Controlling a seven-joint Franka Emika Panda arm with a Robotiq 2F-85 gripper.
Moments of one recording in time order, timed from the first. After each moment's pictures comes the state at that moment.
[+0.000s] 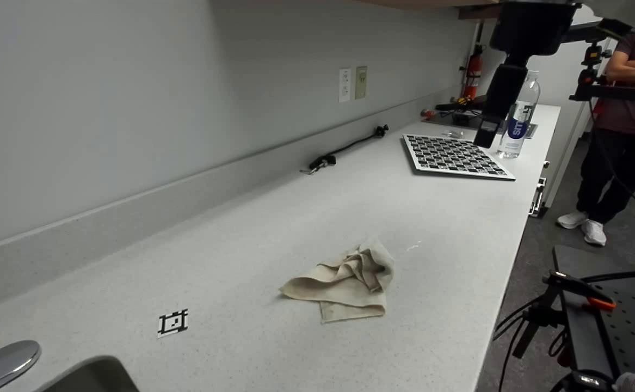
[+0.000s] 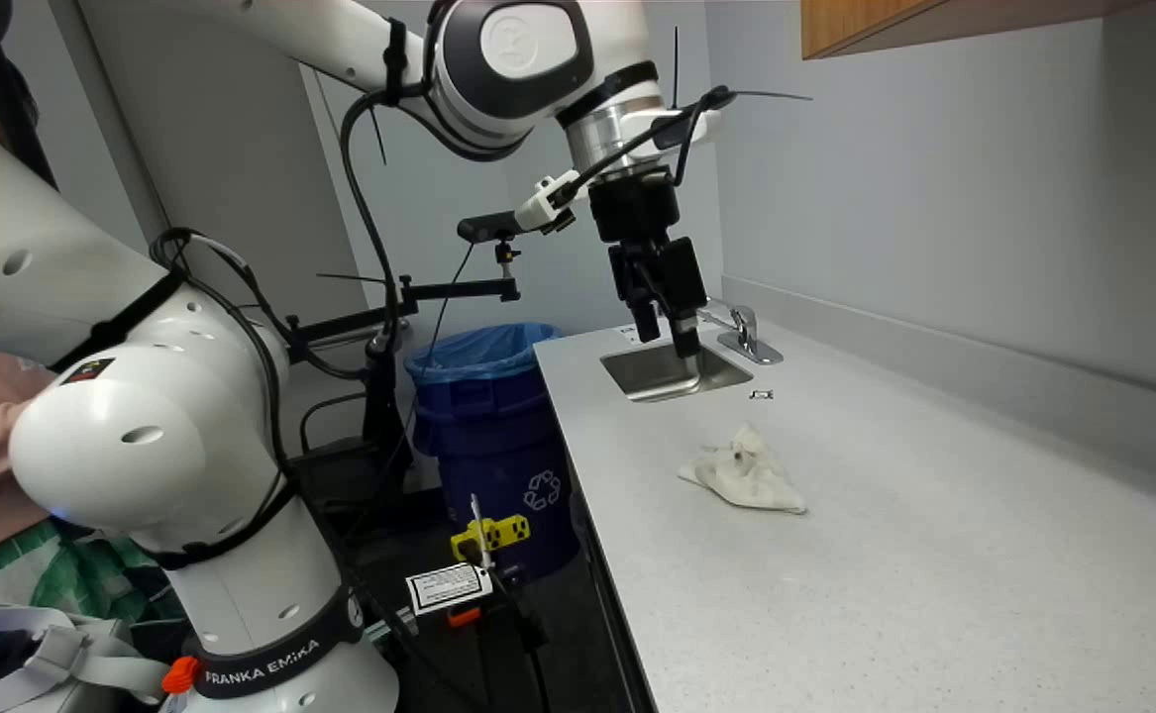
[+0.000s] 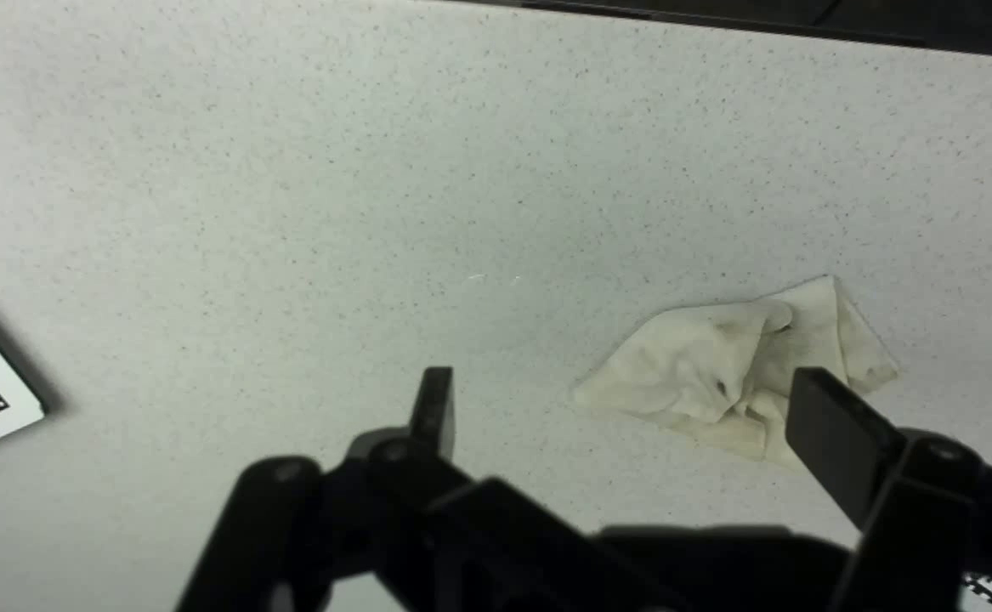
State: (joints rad) arm -0.02 -0.53 0.07 -2.60 -0.06 2.18 0.10
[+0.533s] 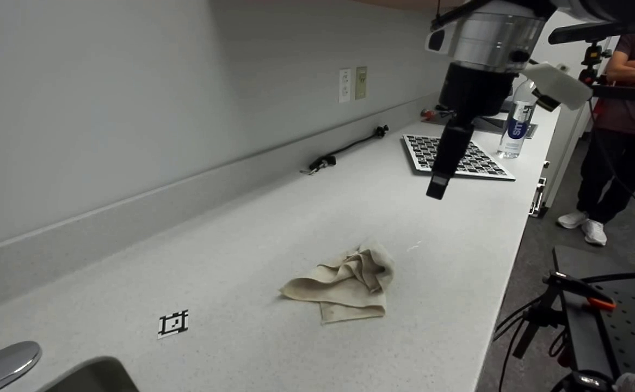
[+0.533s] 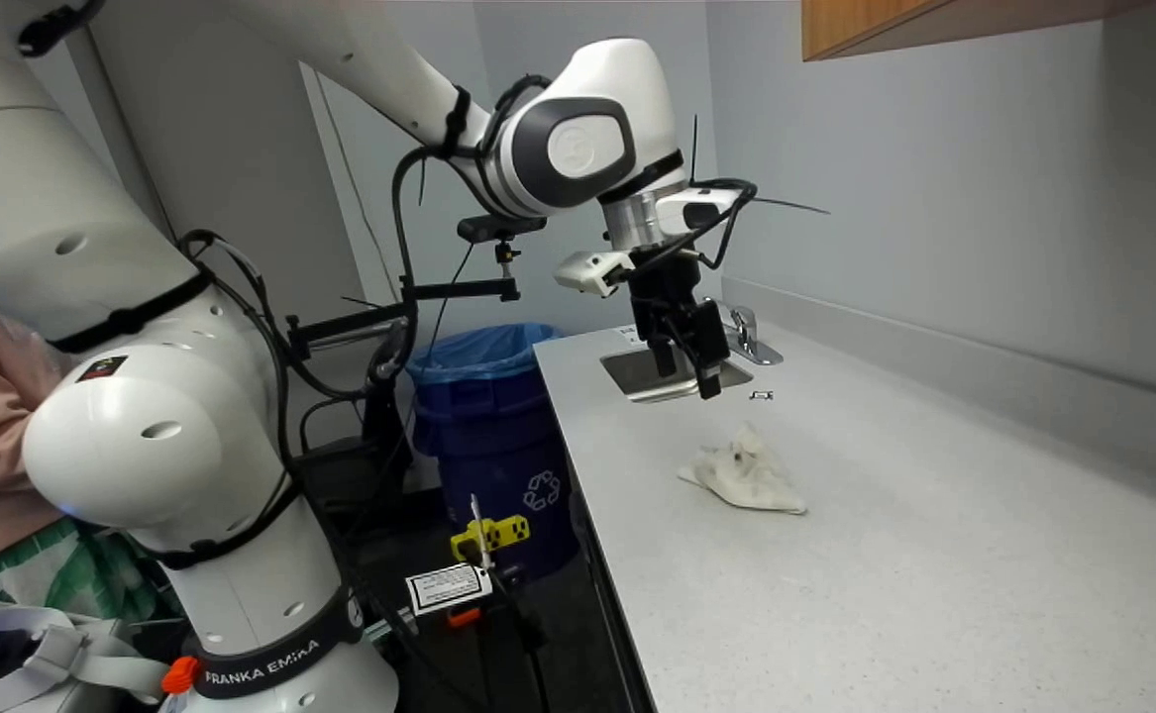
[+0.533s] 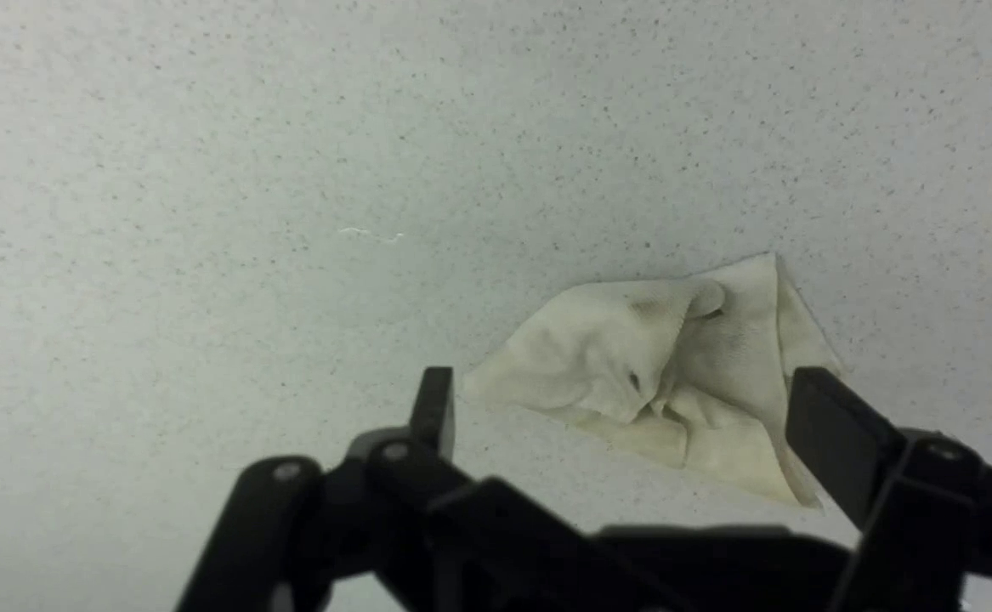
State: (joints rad) arm 0.05 -0.30 0.09 -2.59 -0.03 2.43 0.10
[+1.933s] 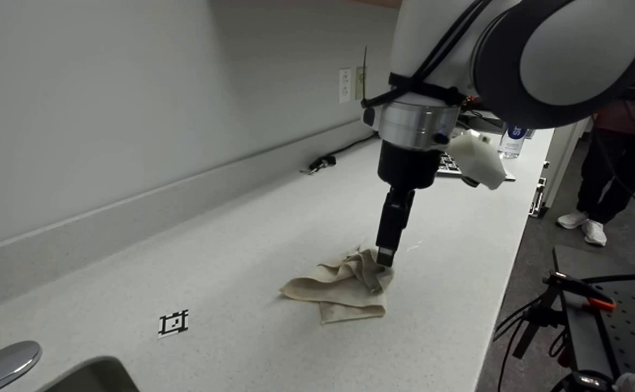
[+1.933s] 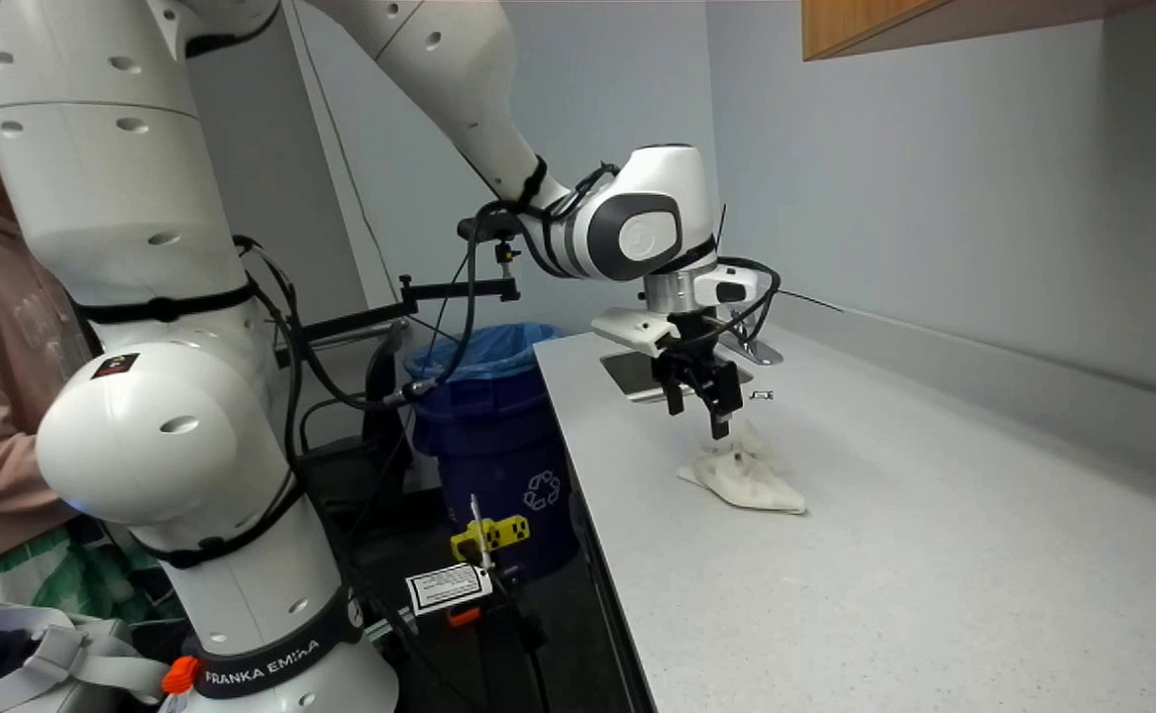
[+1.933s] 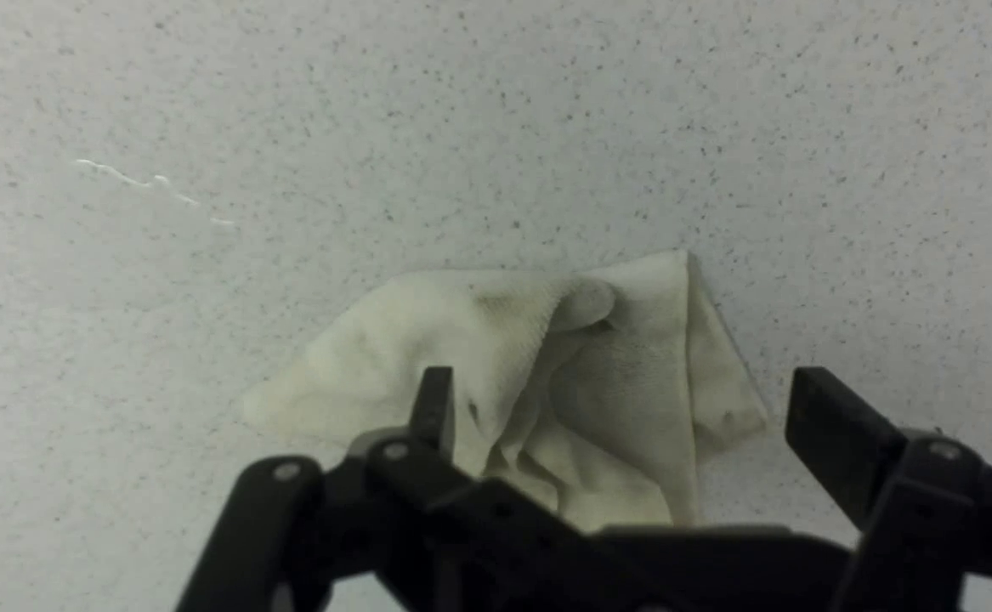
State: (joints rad) arm 0.11 0.07 0.13 -2.42 0.02 2.56 0.07
